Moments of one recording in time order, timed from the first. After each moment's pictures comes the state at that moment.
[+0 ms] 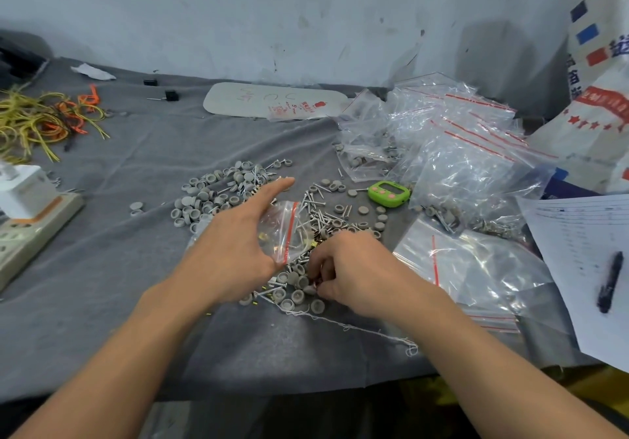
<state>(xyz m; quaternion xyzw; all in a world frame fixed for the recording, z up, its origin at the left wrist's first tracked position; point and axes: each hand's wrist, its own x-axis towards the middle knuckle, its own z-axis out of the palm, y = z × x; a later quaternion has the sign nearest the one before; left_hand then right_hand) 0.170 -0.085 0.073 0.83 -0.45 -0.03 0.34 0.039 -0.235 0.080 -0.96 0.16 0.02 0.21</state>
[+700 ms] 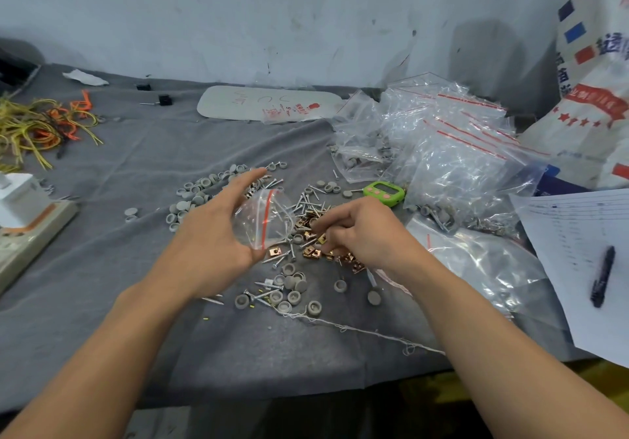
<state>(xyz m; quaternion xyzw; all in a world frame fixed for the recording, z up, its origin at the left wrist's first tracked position) 0.189 -0.077 0.074 0.83 -0.43 0.01 0.35 0.057 -0.276 0.073 -0.85 0.24 -0.10 0.46</state>
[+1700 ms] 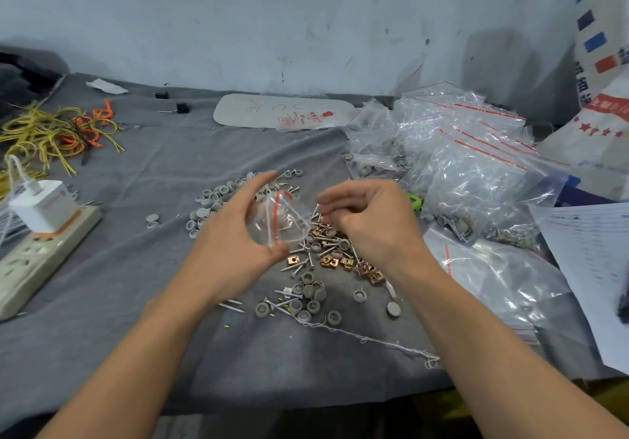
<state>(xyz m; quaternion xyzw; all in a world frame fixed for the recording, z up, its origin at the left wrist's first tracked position) 0.189 -0.074 0.077 0.80 -0.39 -0.03 0.44 0.069 -0.241 0.103 -0.80 0.20 -0.28 0.50</state>
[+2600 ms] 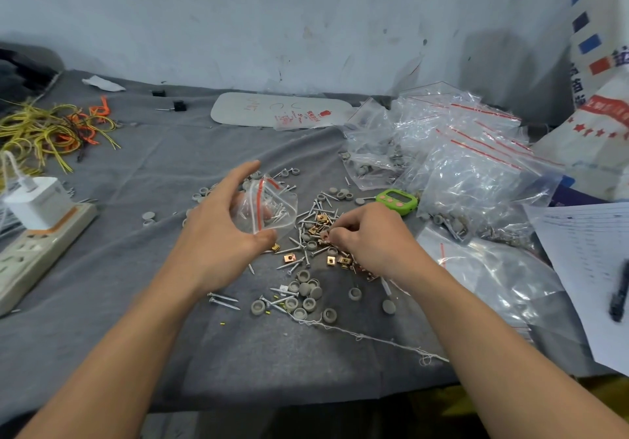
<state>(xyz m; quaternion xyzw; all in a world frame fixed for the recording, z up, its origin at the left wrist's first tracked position) 0.197 -0.066 0.081 0.81 -0.37 -0.02 0.46 0.066 -0.265 0.081 -0.90 0.27 -0.12 0.32</state>
